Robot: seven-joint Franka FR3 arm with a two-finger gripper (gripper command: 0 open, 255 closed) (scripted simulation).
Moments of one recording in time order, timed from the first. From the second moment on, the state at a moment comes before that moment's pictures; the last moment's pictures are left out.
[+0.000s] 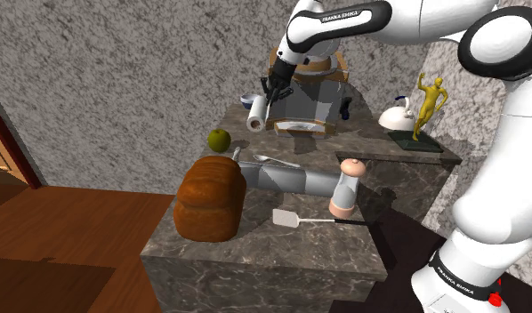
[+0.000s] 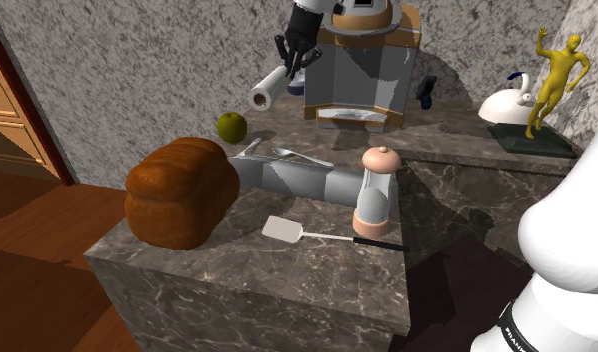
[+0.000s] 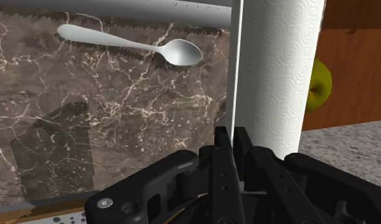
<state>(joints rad) -0.39 0.26 0.47 -1.58 0.05 2.11 0.80</state>
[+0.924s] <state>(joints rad) -0.37 0.47 0.44 -1.42 -0.02 2.13 0.78</state>
